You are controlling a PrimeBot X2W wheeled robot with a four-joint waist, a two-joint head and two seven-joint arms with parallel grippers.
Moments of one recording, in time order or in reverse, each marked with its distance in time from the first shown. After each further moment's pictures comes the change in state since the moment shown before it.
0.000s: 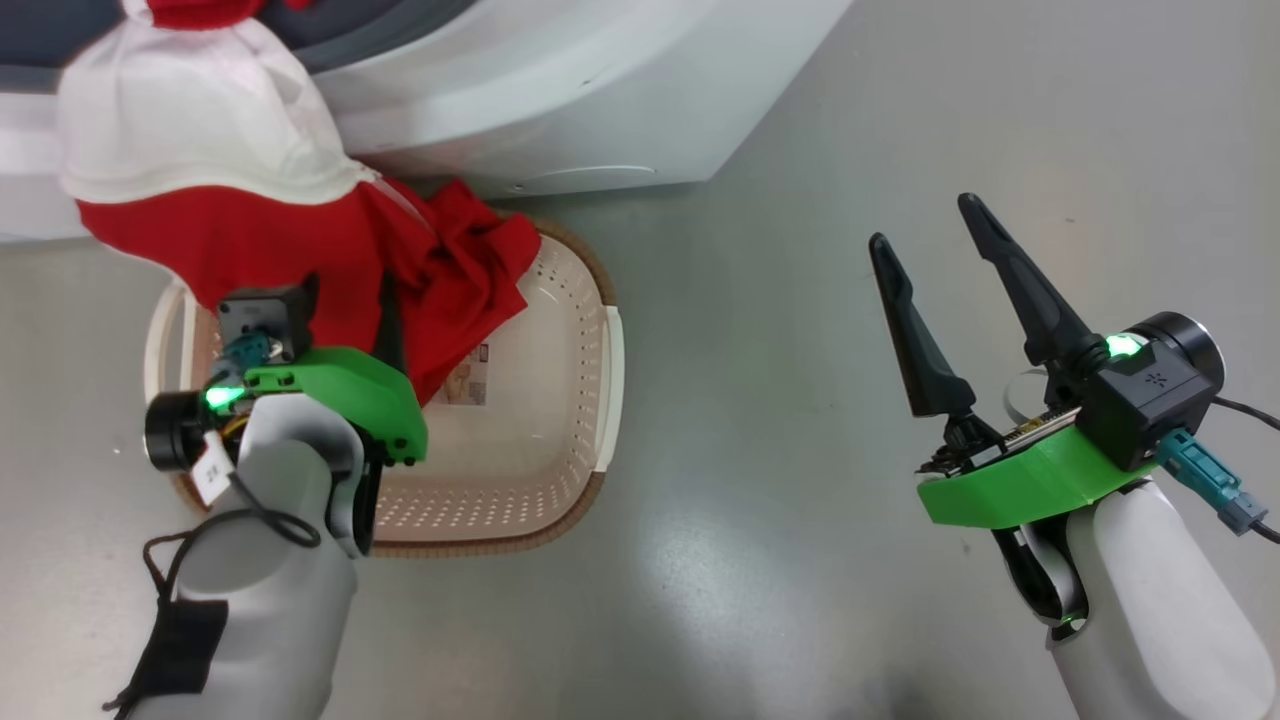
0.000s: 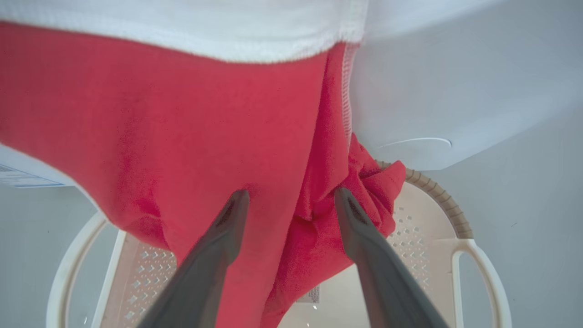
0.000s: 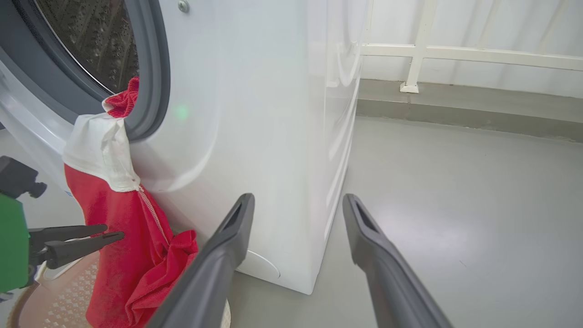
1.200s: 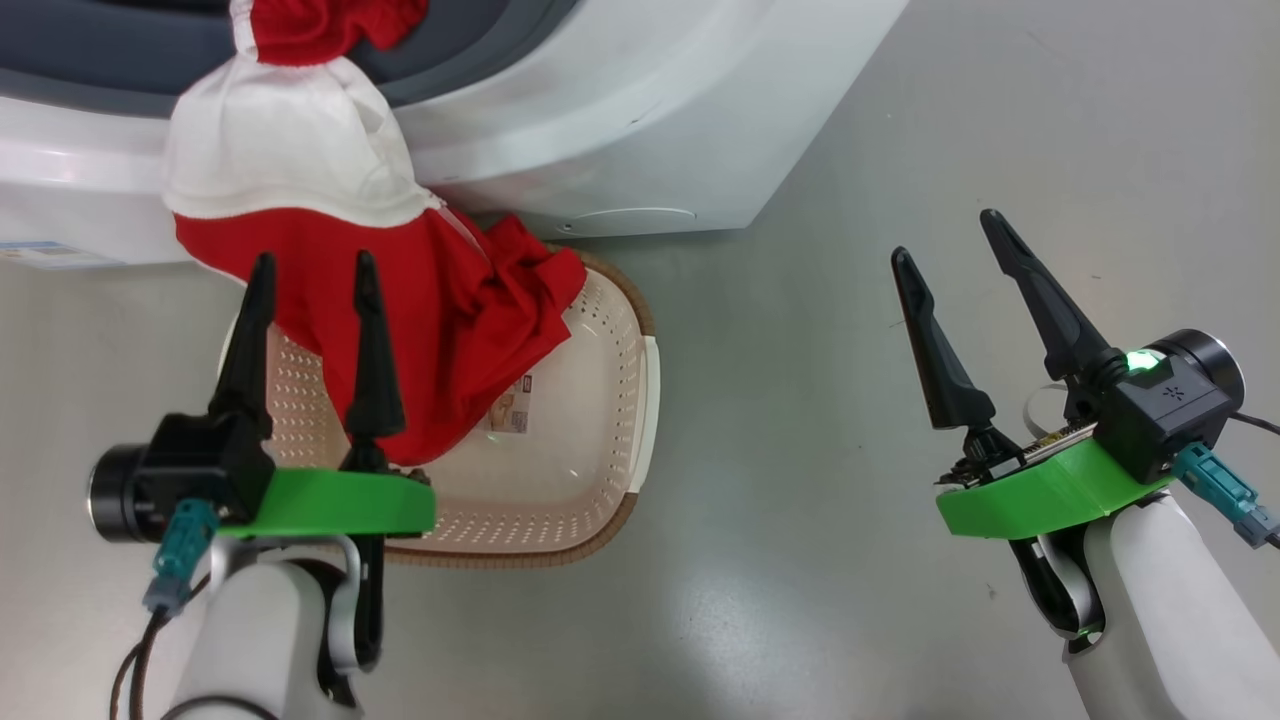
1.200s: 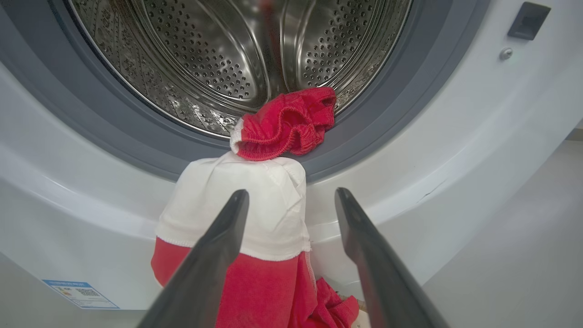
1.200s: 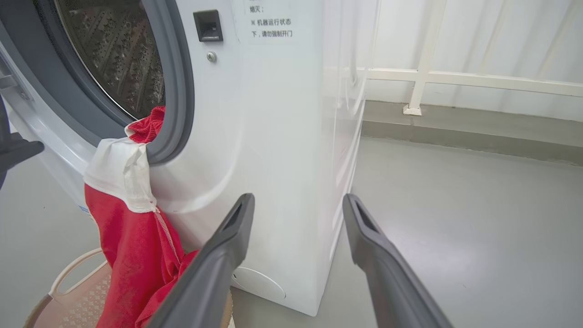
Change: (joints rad) left arm 0.446 0.013 0.113 -0.922 0.135 0.087 0.001; right arm 0.032 -0.016 -0.023 -0.006 0.000 0.000 0.000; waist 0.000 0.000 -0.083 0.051
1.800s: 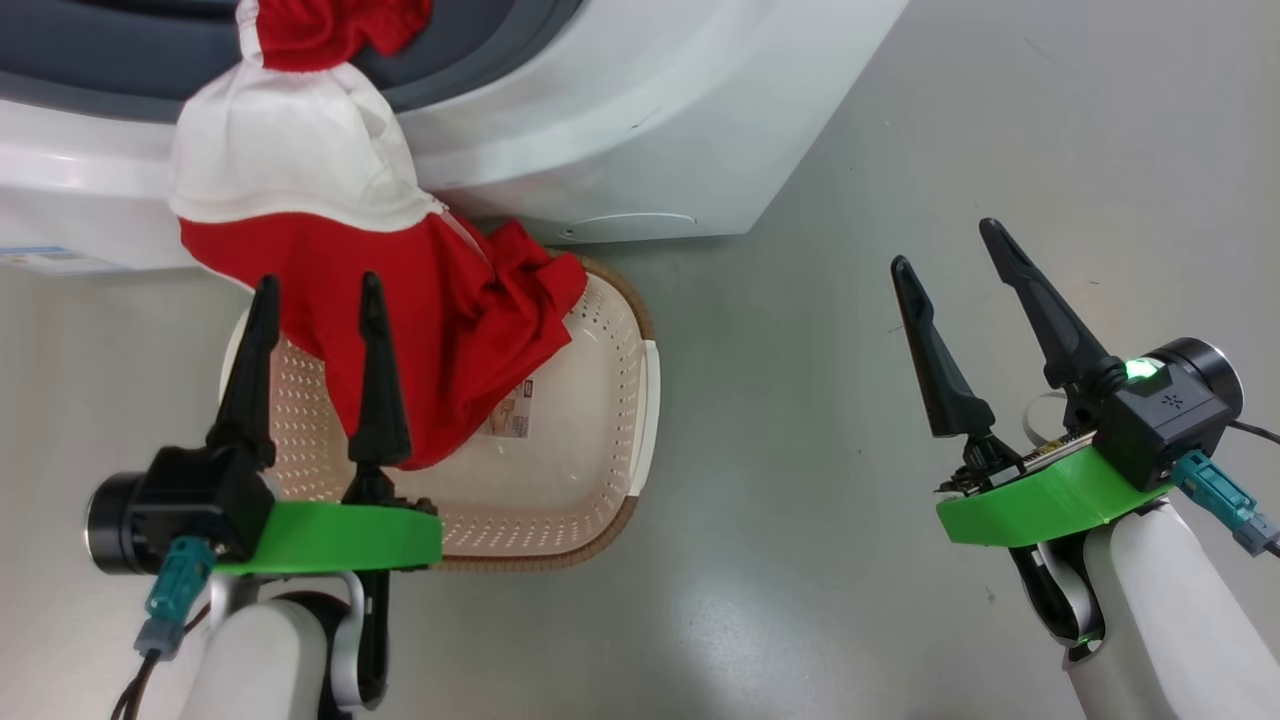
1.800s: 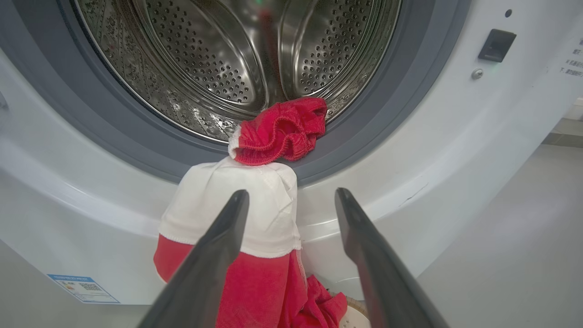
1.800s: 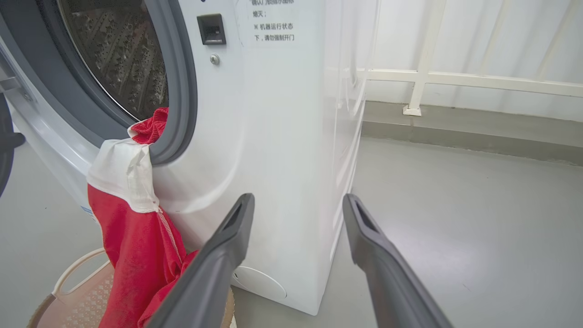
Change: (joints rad) left arm 0.081 0.005 -0.016 -0.144 -0.002 0.037 0.064; right arm 0.014 0.000 -0.001 -0.006 0.000 0.000 0.000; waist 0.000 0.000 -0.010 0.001
